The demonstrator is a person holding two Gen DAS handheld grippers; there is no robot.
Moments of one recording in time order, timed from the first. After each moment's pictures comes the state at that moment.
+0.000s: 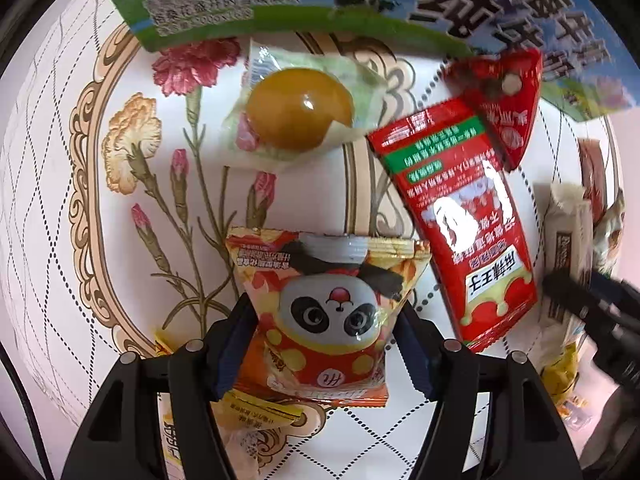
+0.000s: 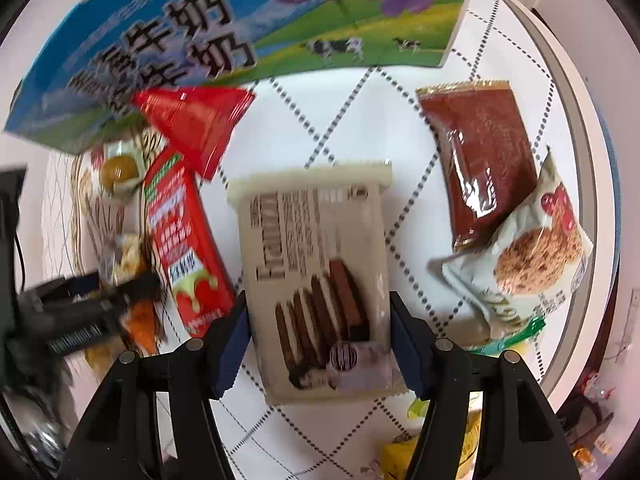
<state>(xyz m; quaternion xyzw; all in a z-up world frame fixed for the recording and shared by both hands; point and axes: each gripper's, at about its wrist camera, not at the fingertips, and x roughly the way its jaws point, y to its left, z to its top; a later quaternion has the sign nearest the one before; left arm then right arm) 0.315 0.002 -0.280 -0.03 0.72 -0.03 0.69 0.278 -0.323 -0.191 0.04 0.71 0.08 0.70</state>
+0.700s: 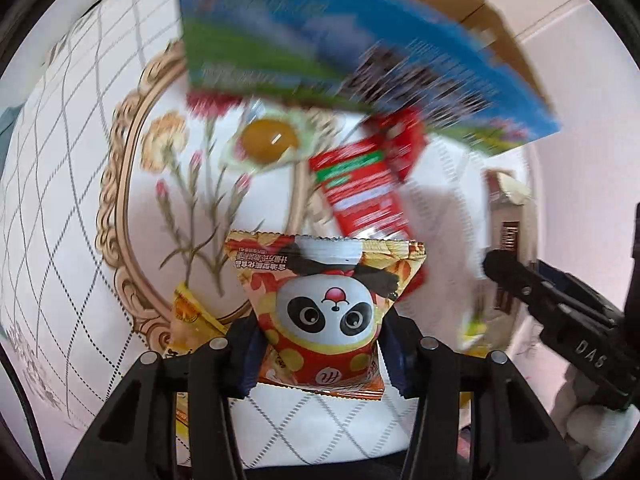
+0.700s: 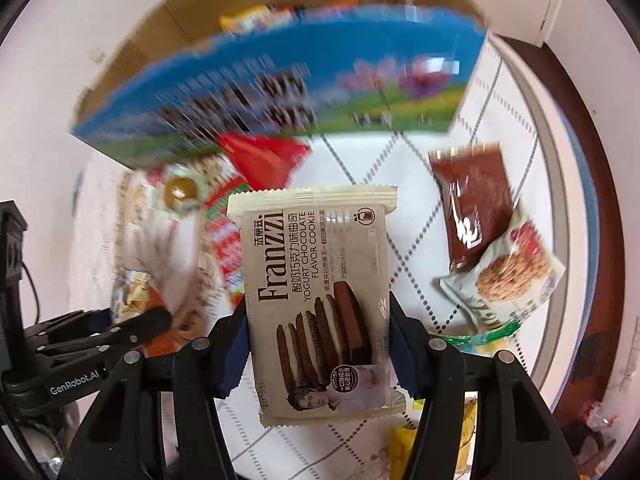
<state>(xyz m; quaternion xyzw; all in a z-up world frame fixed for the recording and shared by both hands) 0.236 -0.002 -0.146 -0.14 0.67 -0.07 0.73 0.272 -0.301 -0.127 0.04 0.65 0.13 0.75</state>
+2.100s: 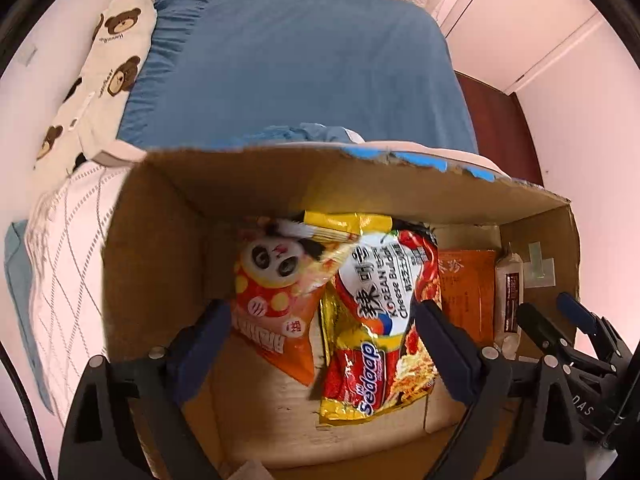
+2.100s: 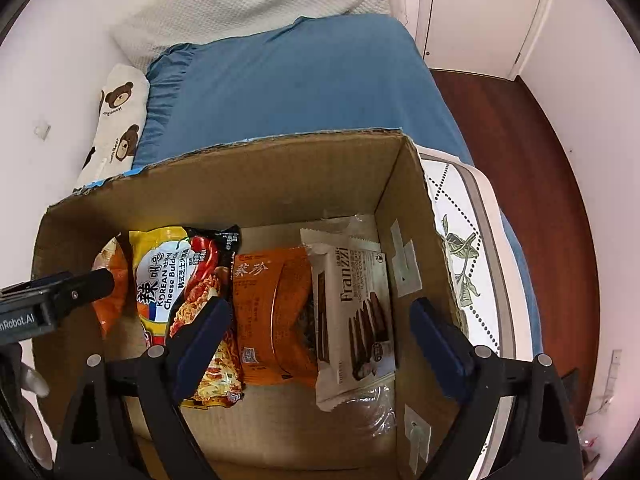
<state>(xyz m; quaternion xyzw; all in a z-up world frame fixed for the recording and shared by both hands) 0.556 0.032 -0.172 -0.08 0.66 -0.02 0.74 0.573 -0.297 -0.122 0.03 0.62 0.05 0.78</state>
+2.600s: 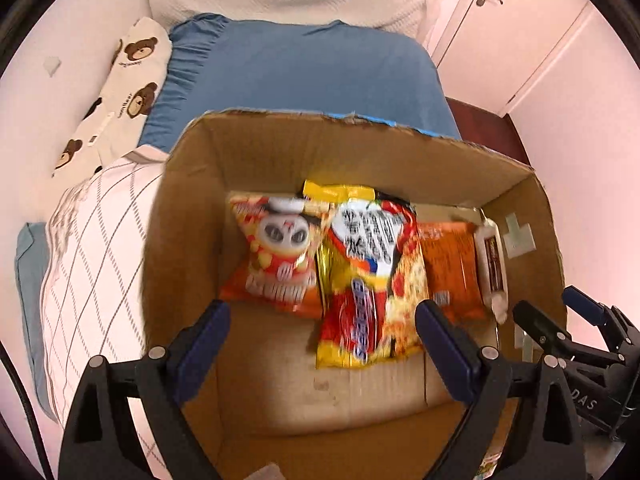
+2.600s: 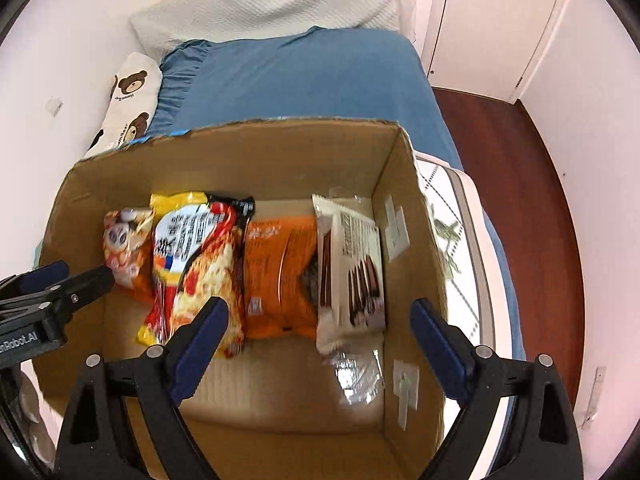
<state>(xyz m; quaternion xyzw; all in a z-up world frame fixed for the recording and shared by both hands) 0.481 0.022 -0.131 -0.06 0.60 -0.01 0.80 0.513 -0.292 -0.085 -0.01 0.60 0.06 0.80</state>
